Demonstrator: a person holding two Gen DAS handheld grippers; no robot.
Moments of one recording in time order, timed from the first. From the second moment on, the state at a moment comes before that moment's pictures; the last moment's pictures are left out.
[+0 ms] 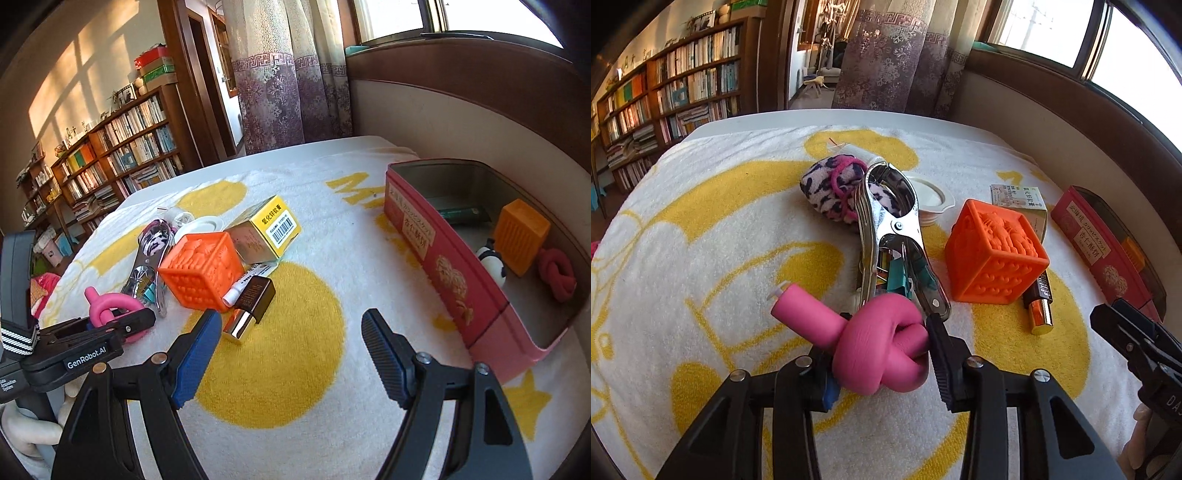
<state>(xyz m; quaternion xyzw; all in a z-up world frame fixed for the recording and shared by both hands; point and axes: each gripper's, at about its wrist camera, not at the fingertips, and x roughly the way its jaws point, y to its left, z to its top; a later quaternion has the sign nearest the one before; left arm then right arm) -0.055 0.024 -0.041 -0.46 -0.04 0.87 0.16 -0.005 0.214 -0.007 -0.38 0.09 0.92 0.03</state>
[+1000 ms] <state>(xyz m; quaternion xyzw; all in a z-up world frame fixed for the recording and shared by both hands) -0.040 0.028 -0.035 -0.44 -0.05 0.87 0.21 -0.050 0.196 -0.036 -0.44 0.08 0.89 0.02</state>
